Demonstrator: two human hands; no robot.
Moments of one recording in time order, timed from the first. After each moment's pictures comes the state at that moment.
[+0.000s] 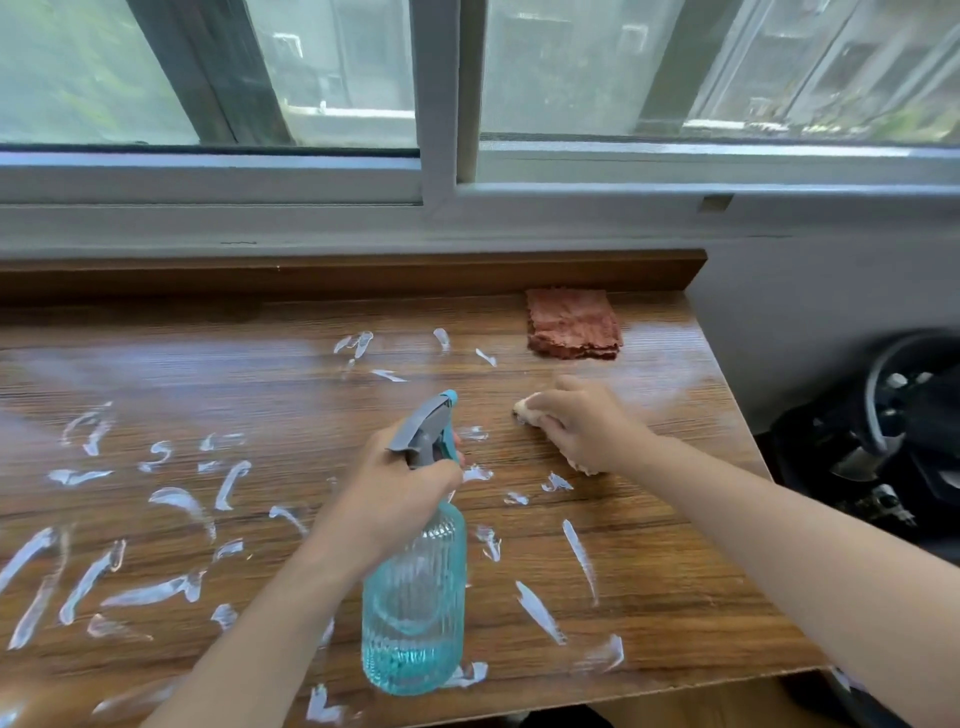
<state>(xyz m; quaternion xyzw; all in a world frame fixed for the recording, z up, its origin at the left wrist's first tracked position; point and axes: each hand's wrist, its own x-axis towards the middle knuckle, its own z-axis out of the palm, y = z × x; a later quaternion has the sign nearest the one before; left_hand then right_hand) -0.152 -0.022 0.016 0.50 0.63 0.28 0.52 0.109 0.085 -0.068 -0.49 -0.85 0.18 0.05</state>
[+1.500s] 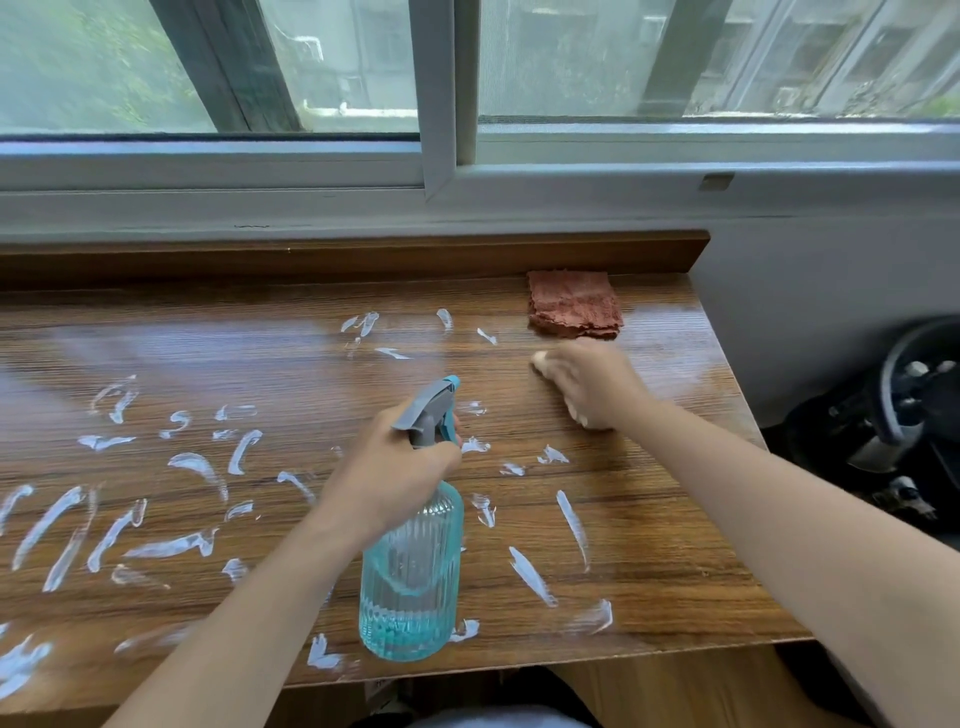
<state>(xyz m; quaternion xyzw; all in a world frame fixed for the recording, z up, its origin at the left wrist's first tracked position) -0.141 -0.039 0.015 0.52 0.67 0.25 0.46 0.118 0.099 -0.064 -0.55 -0.81 0.16 0.12</state>
